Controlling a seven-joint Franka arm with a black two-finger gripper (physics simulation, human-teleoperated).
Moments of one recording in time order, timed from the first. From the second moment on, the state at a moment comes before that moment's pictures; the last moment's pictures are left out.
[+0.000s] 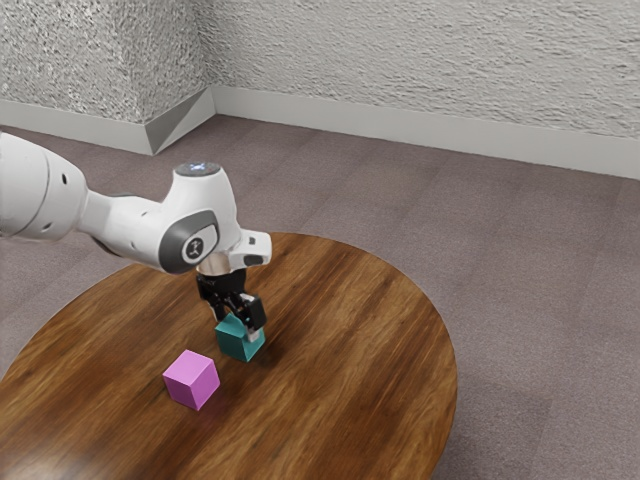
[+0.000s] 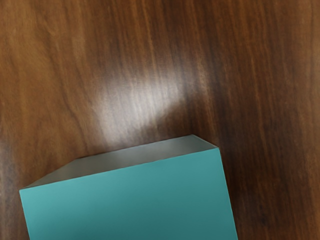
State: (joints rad) arm 0.16 0.28 -0.18 -2.11 0.05 2.37 0.15
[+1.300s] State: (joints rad) arm 0.17 0.33 -0.18 -2.10 0.05 2.39 0.16
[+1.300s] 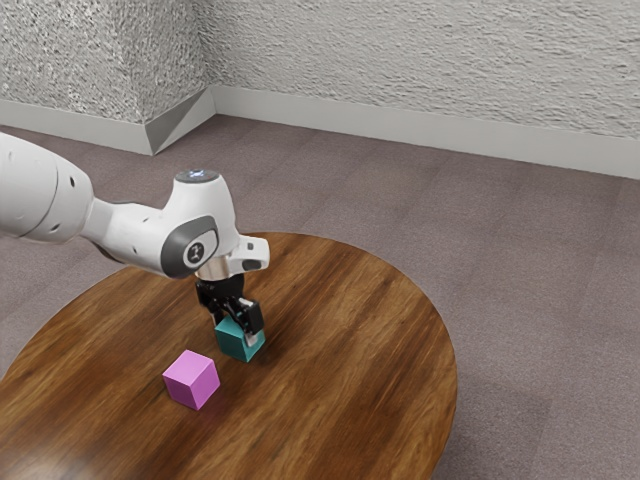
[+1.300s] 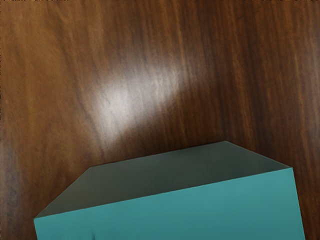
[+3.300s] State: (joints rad) arm 0.21 -0.20 -0.21 -2.51 -0.02 2.33 0.12
